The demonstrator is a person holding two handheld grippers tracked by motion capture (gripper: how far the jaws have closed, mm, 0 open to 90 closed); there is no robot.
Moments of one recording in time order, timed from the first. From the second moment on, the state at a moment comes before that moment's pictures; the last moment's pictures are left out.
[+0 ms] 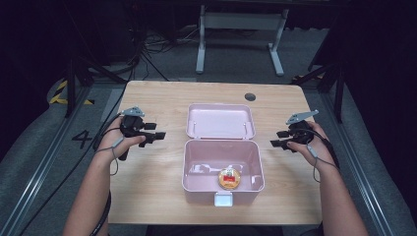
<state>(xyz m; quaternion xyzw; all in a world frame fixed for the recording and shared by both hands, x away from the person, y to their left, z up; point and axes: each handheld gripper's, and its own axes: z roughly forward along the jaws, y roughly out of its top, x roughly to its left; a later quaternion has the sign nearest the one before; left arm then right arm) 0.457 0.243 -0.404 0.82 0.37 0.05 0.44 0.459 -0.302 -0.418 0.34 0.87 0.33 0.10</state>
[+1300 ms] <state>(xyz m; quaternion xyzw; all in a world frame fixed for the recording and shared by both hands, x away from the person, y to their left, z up) 0.538 0.161 -0.375 0.82 0.34 0.05 0.45 0.431 -0.321 -0.415 0.36 0.87 0.32 0.13</state>
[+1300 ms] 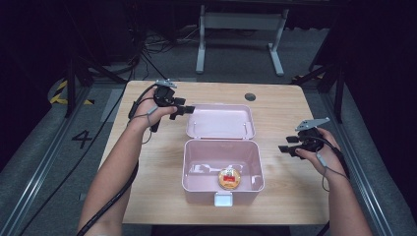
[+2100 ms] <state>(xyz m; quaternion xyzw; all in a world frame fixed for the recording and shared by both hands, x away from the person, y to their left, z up) 0.566 0.140 -0.405 0.83 0.39 0.03 0.40 0.414 -0.328 -0.420 0.37 0.87 0.30 0.14</state>
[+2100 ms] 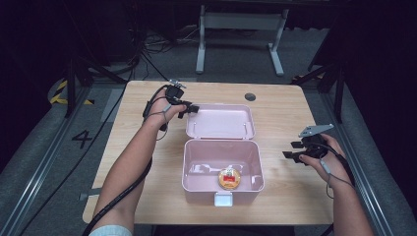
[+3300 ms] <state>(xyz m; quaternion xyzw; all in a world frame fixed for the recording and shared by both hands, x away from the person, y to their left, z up) 0.537 0.134 -0.345 0.82 0.37 0.14 0.41 0.416 -0.312 -0.414 0.34 0.88 0.32 0.13</state>
